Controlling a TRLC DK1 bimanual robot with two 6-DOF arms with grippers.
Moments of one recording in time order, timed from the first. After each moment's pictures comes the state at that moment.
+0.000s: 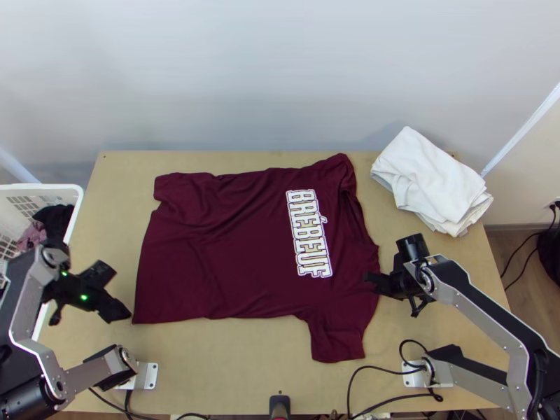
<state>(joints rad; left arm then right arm) 0.53 1.26 0.81 -1.27 0.22 1.05 0.27 1.22 0.59 -0.66 -0.20 0.52</state>
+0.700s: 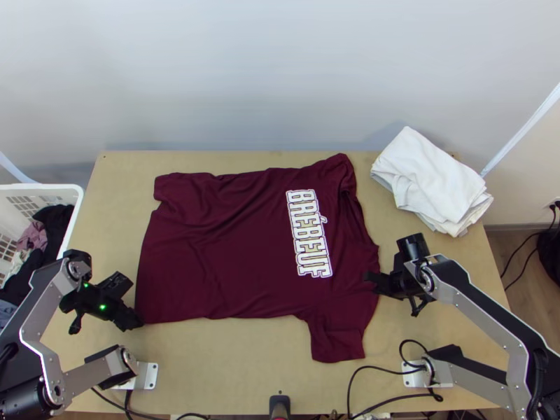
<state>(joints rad) 0.45 1.26 0.66 -1.12 0.21 0.99 0.27 1.23 0.59 -0.65 -0.21 0.52</state>
